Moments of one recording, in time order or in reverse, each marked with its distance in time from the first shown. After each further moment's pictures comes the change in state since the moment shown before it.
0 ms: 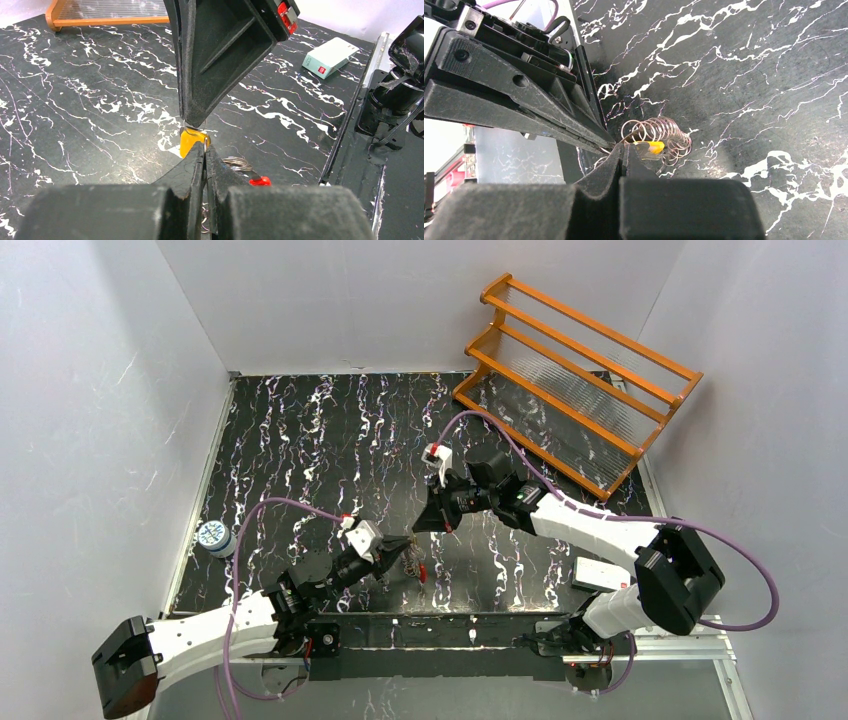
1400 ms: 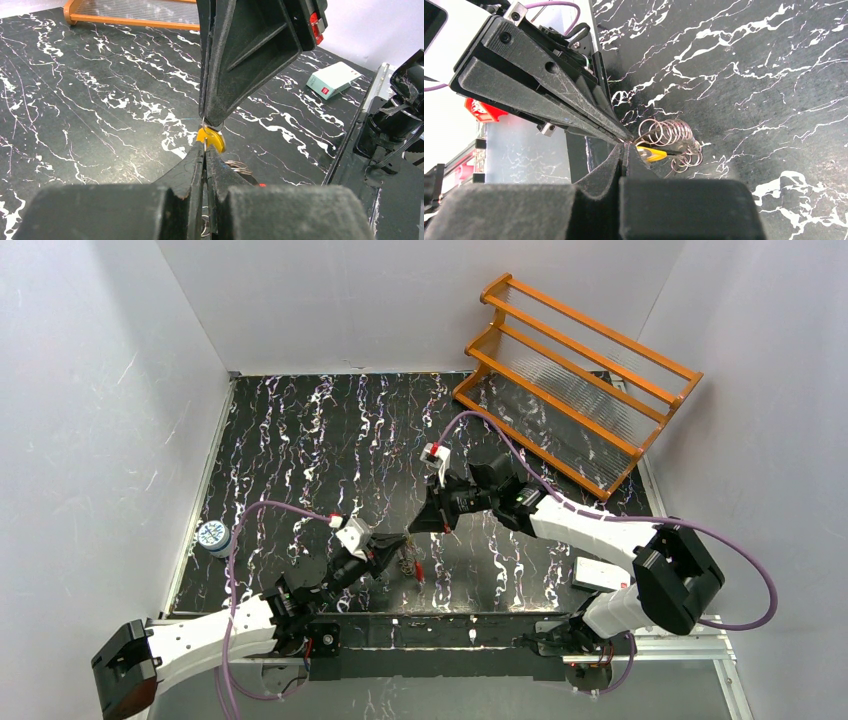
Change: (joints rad) left arm 0.000 -0.042 -0.047 0.049 -0.075 -0.082; right arm 0.000 0.002 -0.026 0.093 -0.059 0.023
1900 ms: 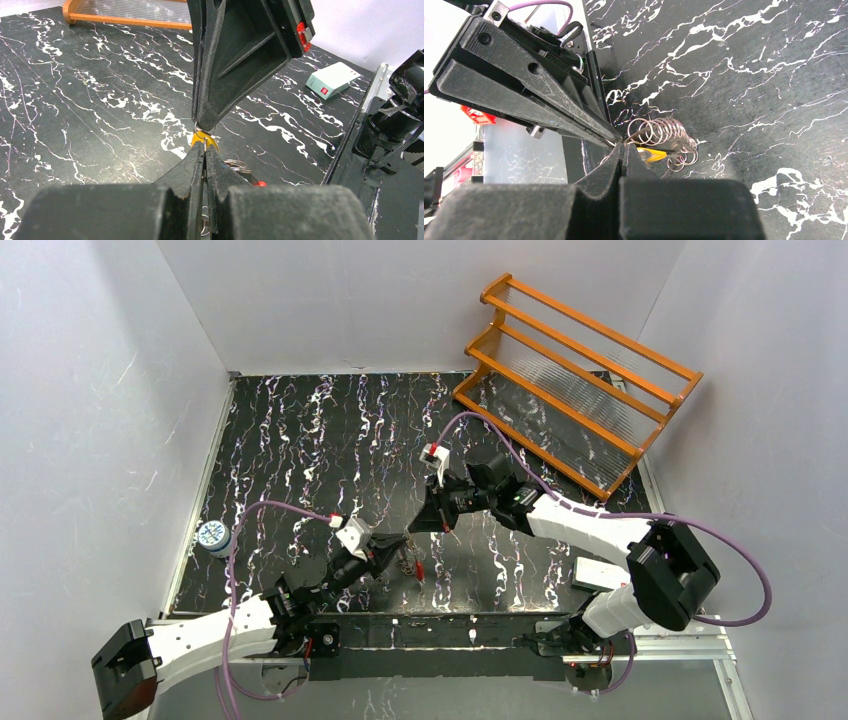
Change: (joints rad) left arm 0.000 0.001 0.000 0.000 0.000 -0.005; right arm 0.000 0.024 0.000 0.011 0.005 0.003
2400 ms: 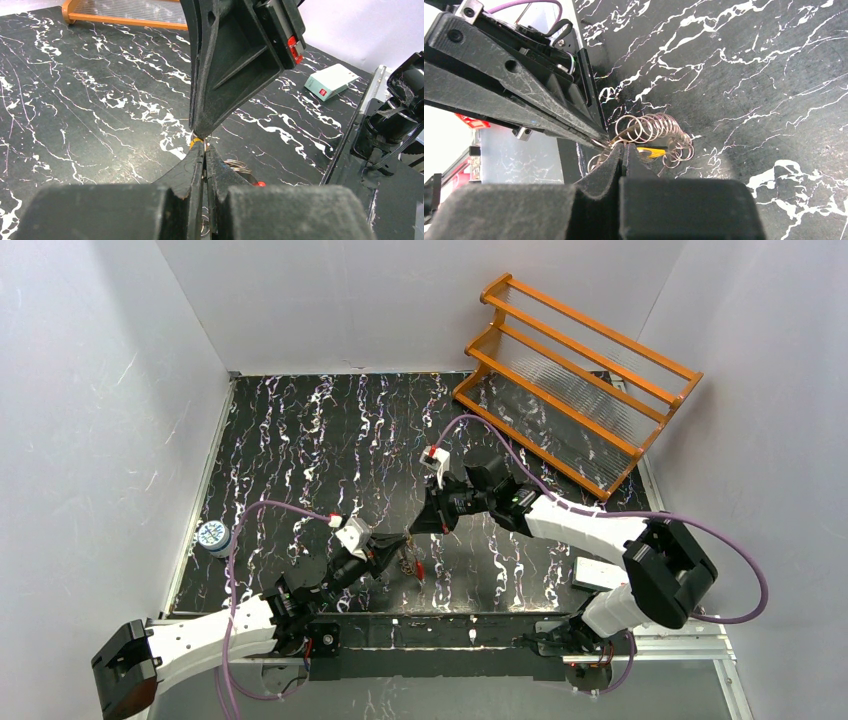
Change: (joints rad) left arm 0.000 0.000 0.000 0.004 0.000 -0.008; right arm 0.000 0.012 -0.012 -0.002 0.032 0.009
